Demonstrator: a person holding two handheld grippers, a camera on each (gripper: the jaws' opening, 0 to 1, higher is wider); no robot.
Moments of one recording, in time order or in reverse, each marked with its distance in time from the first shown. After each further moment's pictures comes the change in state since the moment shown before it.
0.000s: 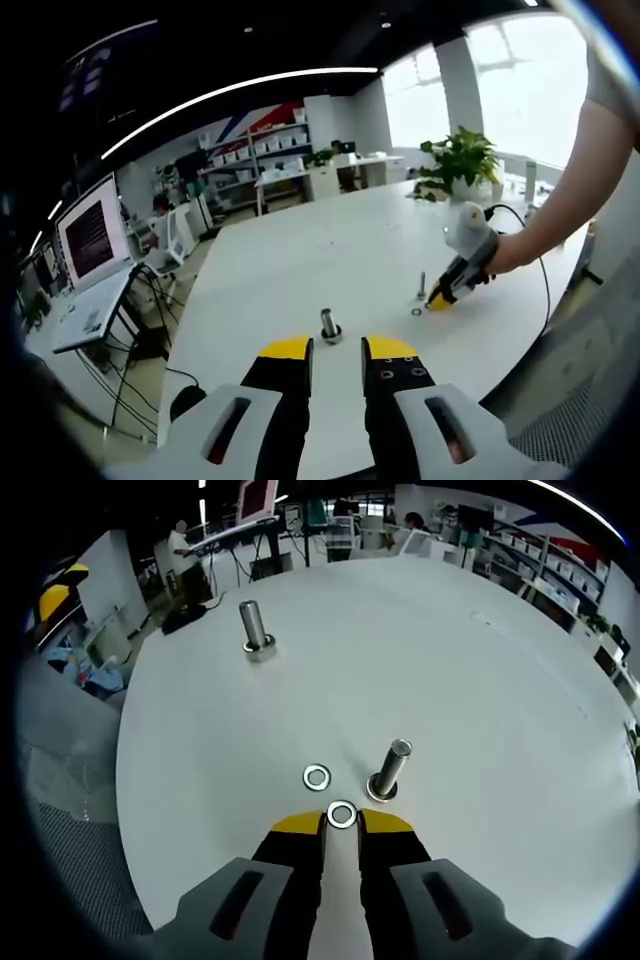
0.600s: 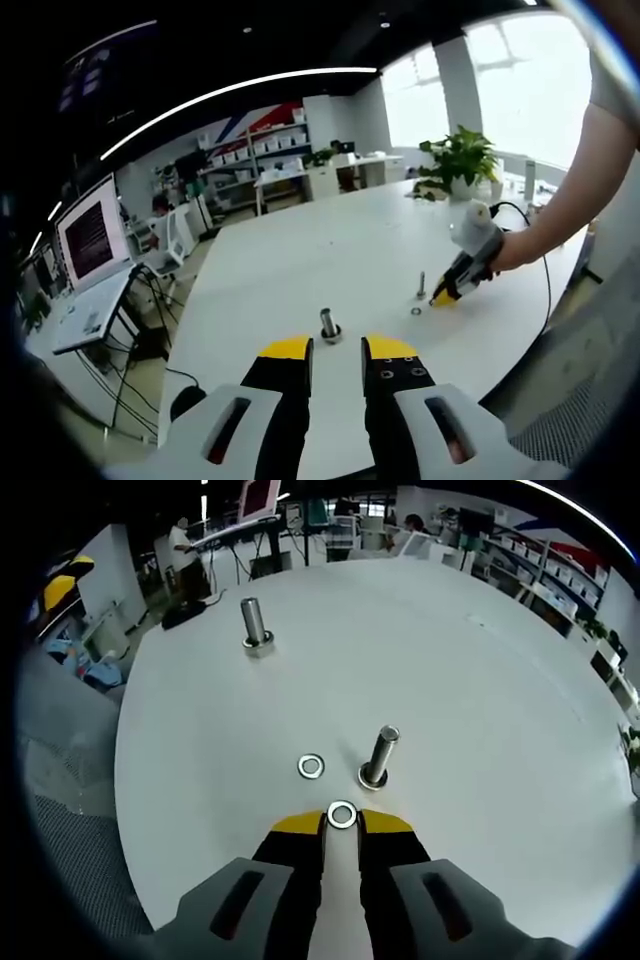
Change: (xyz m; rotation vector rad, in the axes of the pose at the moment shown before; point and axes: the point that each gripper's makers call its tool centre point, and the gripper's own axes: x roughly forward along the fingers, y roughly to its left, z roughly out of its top) left arm 0.000 -0.001 0.000 0.004 0.002 -0.003; right arm -0.012 -0.007 -0.005 -0.011 -0.010 -0.023
